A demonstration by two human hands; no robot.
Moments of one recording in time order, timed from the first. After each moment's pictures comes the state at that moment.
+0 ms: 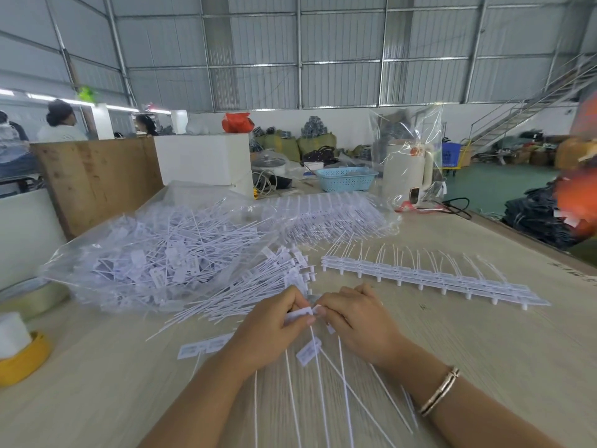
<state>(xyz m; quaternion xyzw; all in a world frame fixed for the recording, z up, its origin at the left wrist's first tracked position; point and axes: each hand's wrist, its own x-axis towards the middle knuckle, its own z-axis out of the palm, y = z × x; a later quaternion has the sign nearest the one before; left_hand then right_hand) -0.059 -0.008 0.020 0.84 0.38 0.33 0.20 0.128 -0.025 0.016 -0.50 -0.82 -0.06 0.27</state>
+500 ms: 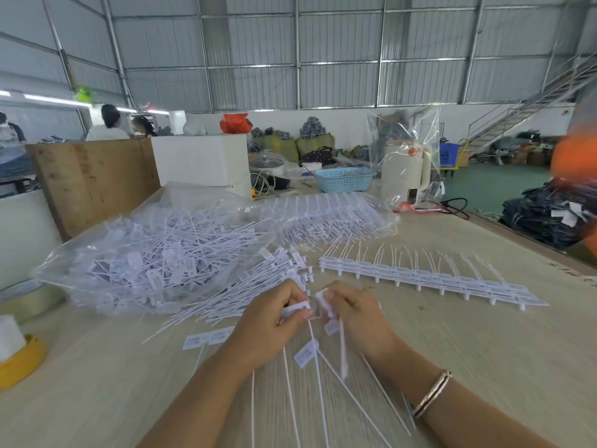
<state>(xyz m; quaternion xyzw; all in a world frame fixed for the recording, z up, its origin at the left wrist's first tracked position) -0.058 -0.011 0.025 0.83 0.35 0.39 0.20 0.123 -0.029 0.019 -0.48 -0.67 0.27 0.50</state>
